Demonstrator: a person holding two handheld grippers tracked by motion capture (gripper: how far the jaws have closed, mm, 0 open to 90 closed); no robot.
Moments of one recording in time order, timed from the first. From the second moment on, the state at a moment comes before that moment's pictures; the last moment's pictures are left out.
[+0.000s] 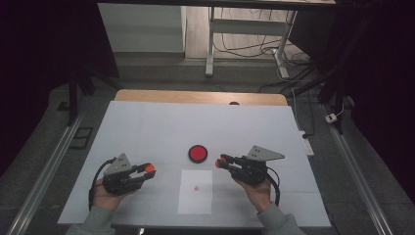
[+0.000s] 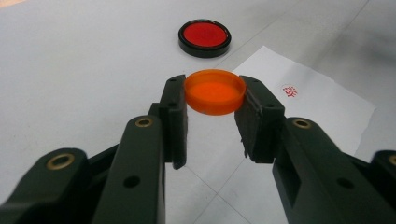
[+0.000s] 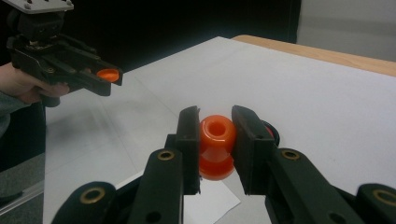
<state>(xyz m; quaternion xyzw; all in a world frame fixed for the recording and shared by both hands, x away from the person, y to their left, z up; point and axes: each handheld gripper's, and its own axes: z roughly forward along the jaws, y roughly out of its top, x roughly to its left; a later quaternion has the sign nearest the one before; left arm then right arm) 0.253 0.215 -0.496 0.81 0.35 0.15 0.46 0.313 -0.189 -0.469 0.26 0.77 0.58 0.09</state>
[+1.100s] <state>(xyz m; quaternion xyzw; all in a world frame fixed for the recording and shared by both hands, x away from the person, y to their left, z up) 0.259 0.186 -0.497 0.82 0.32 0.13 0.45 0.312 -0.191 -0.470 0.25 0.77 0.58 0.08</state>
